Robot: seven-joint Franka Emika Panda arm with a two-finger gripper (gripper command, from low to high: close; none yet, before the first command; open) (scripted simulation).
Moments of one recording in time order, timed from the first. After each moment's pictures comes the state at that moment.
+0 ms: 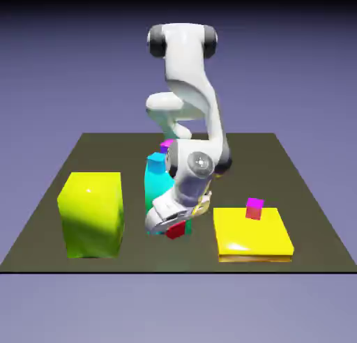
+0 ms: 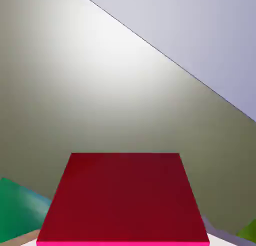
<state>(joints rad) 0.01 0.23 -0.01 -2.18 -0.31 2.03 0.40</state>
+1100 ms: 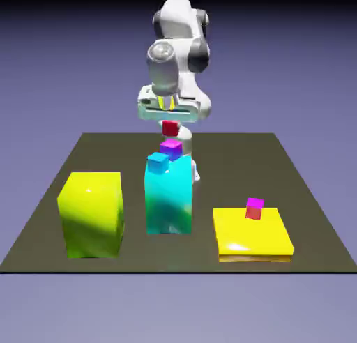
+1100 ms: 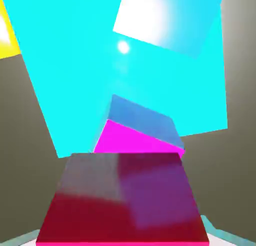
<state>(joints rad) -0.08 -0.75 -0.04 -2.75 0.01 1.61 0.87</state>
